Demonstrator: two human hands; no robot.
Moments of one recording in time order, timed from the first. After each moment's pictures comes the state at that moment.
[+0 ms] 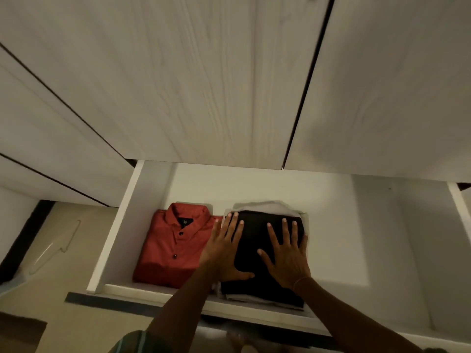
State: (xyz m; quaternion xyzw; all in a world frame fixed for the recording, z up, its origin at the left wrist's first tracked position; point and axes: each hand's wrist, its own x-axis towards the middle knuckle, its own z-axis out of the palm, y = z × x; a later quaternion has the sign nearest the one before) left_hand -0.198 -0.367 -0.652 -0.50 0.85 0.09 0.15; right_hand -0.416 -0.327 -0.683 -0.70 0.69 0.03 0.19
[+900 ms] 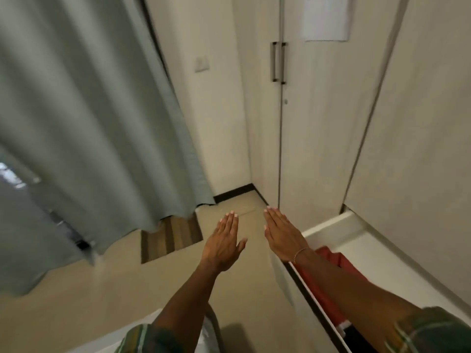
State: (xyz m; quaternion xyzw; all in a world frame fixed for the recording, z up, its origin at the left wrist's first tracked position) left_hand 0.033 -0.072 -0.412 -0.91 0.42 0.01 -0.02; right_hand -0.067 -0.260 -0.418 -0.98 0.10 -0.07 0.14
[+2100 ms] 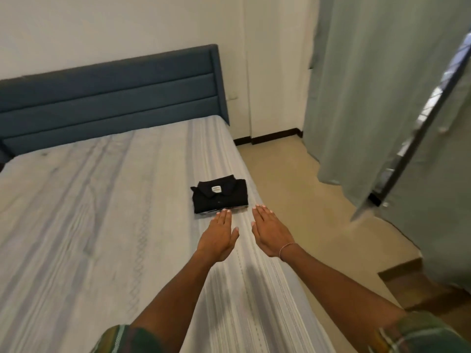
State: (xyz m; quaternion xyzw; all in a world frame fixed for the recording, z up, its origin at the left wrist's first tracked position) left_hand -0.001 0.473 -0.425 -0.88 -0.45 0.02 -0.14; right_hand 0.171 0.401 -0.433 -0.74 -0.65 0.10 0.12
